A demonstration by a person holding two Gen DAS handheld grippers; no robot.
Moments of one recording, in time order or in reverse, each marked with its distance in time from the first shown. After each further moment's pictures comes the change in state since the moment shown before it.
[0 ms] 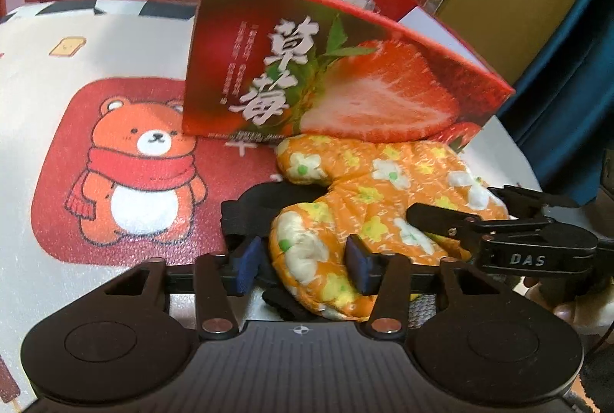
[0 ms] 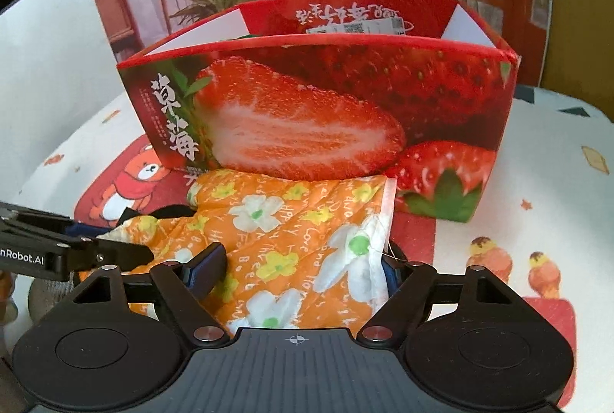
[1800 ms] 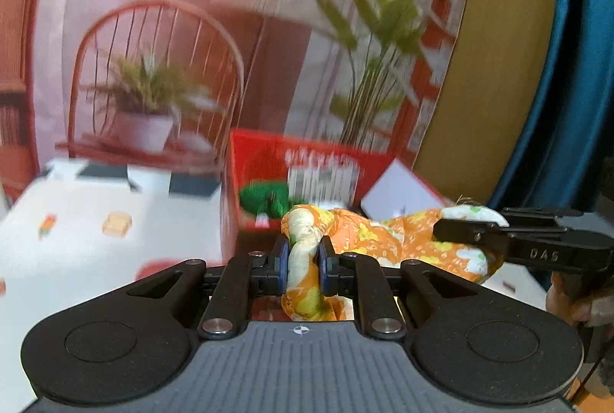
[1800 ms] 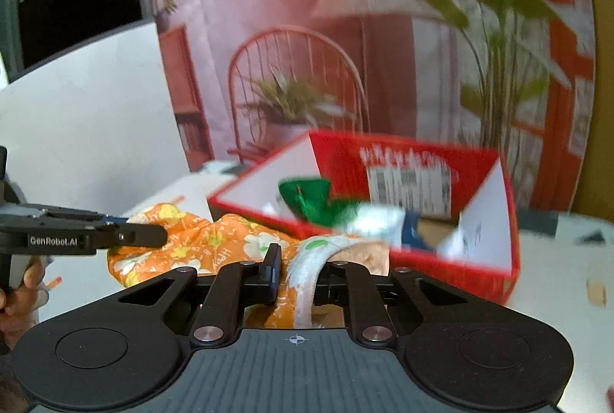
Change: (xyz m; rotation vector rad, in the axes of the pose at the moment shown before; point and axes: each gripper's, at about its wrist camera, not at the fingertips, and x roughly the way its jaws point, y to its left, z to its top) left arm -0.111 -0.029 0.048 0.120 -0.419 0.076; right arm -0.081 0.029 0.078 -0.158 -0.269 0.136
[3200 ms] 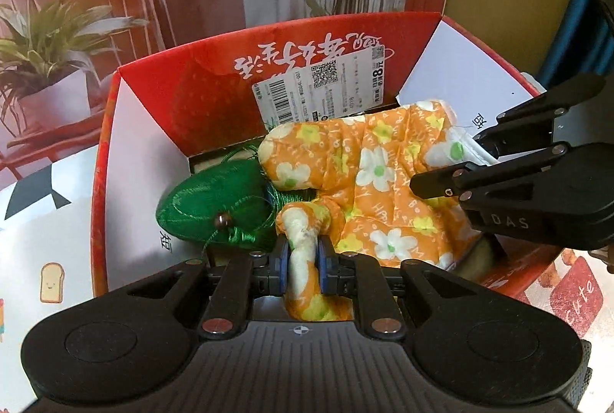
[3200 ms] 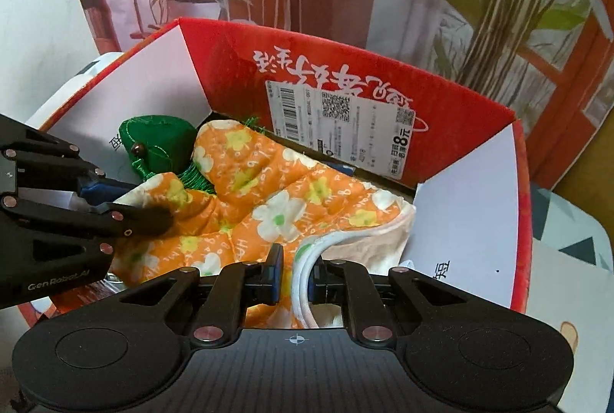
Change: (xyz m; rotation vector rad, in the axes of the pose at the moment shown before) left arm 0.232 -0.018 0.034 0.251 0.512 0.048; right arm 0.190 -0.097 0.035 0.005 0.501 -0.187
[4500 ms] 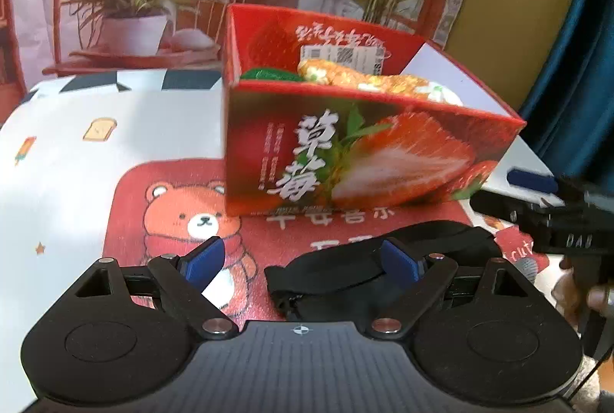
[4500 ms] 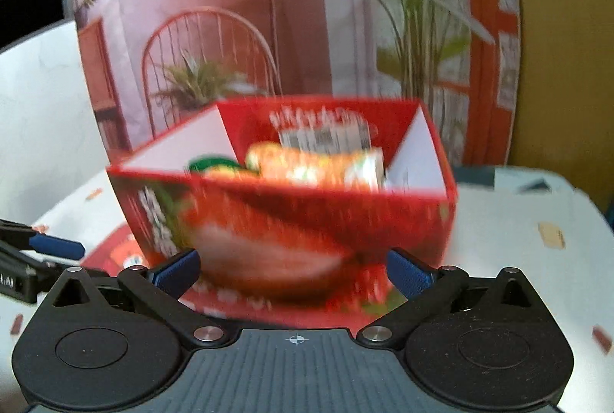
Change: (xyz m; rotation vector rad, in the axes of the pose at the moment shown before) left arm -0.095 0.011 -0.161 -0.243 -0.179 -0.044; right arm -0.097 0.039 -0.169 0.185 -0.428 -0.032
